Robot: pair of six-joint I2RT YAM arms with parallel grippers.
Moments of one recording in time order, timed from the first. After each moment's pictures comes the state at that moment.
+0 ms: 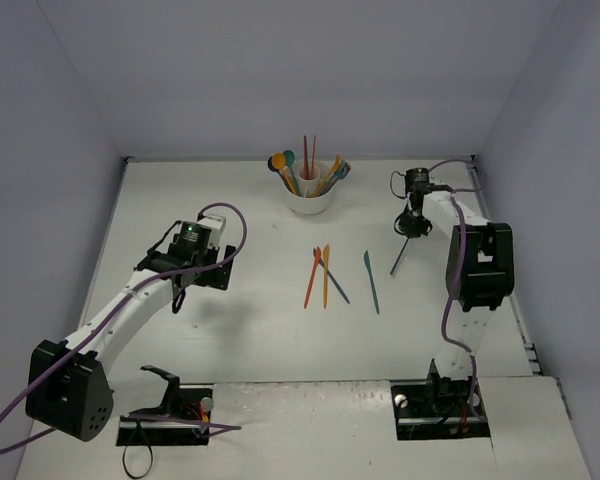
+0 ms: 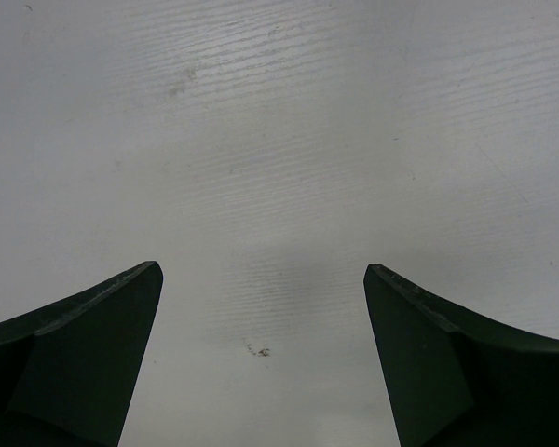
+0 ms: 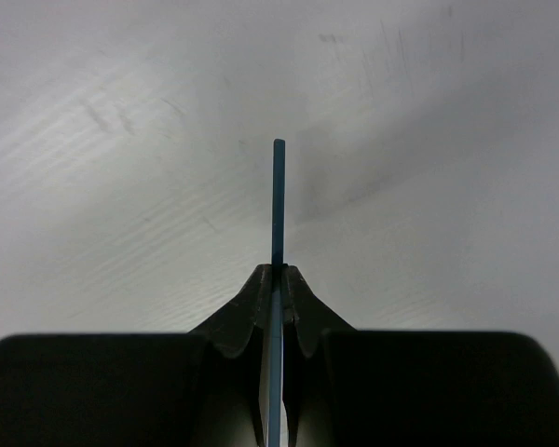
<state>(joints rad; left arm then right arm) -0.35 1.19 0.85 -0.60 -0.15 -0.07 0.06 1.98 1.39 -0.57 0.25 0.50</state>
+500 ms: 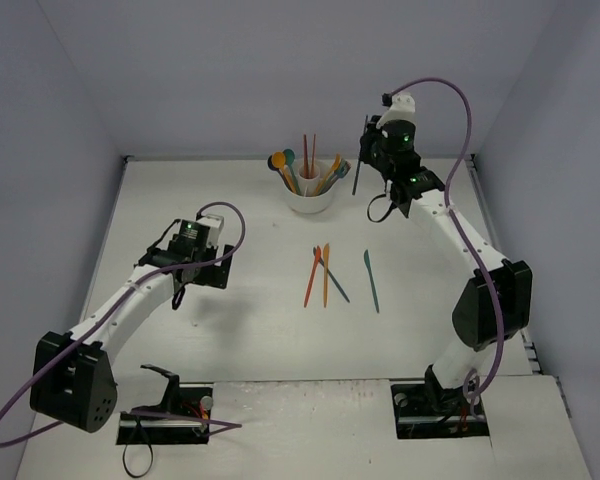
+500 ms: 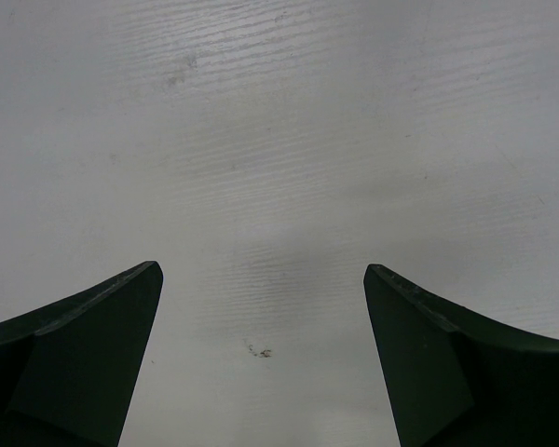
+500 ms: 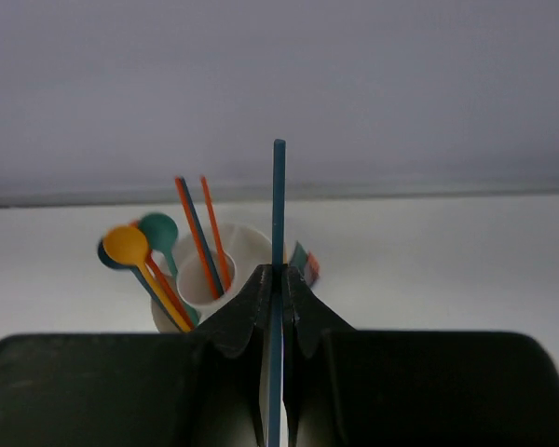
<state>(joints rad) -0.32 1.23 0.85 -0.60 -0.13 -0.08 0.34 1.68 1.51 -0.05 0.19 0.26</state>
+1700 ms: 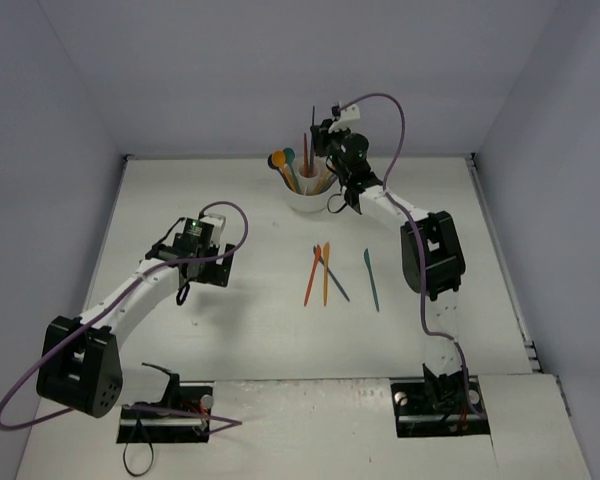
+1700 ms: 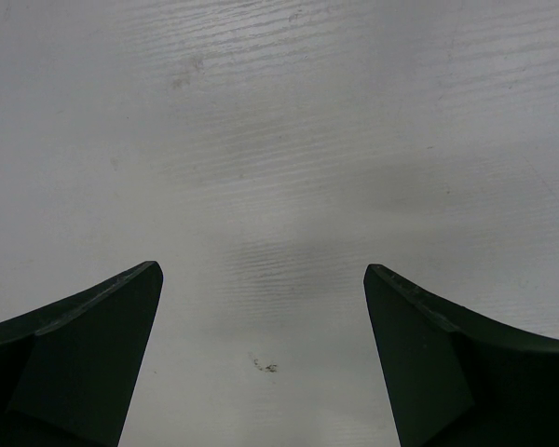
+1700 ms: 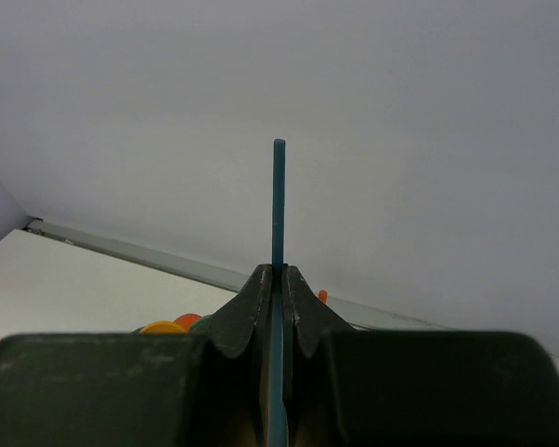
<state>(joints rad) -0.31 1.30 0.85 -0.56 -0.16 -0.07 0.41 2.19 1.68 0.64 -0.01 0.15</state>
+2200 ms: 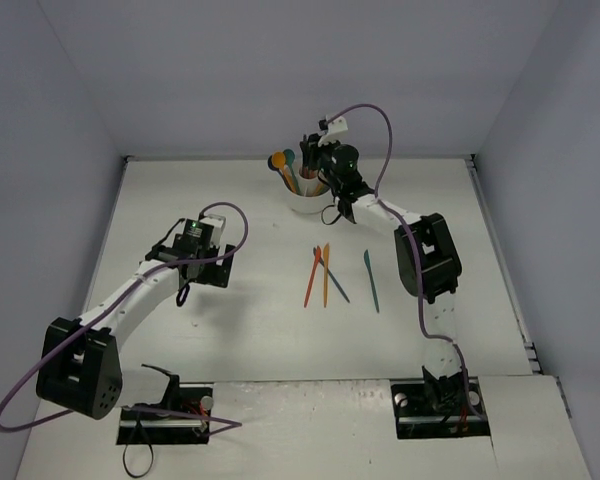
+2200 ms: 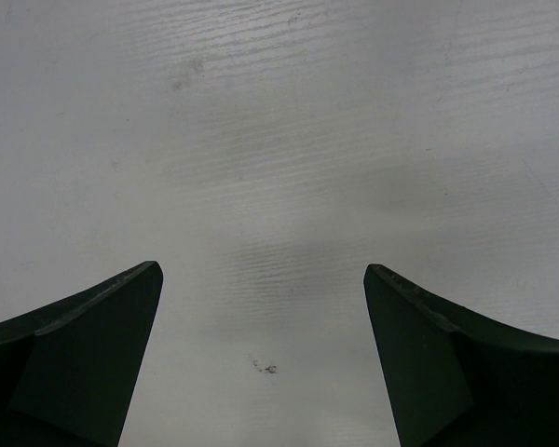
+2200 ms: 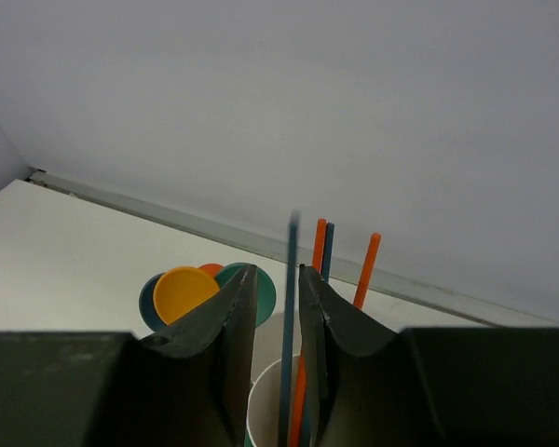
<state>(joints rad) -0.31 1.30 0.85 -0.56 -0.16 -0.07 0.44 2.19 1.61 0.65 -0.01 0.11</state>
